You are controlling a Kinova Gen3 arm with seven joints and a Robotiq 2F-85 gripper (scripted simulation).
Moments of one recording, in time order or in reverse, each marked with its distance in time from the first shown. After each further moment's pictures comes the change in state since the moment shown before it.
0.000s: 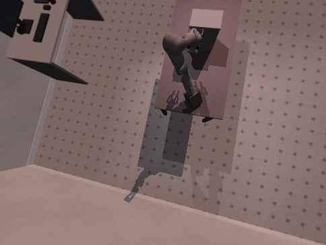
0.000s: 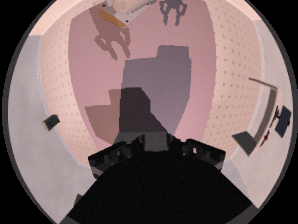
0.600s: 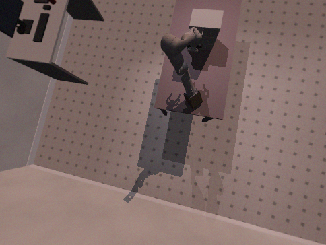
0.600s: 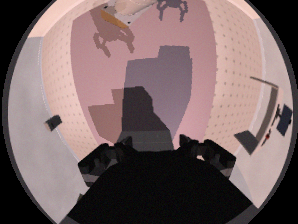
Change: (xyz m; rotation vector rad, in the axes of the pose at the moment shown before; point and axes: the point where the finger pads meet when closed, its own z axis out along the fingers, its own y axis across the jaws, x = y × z) arm -0.004 -0.006 -0.009 0.019 0.000 0.009
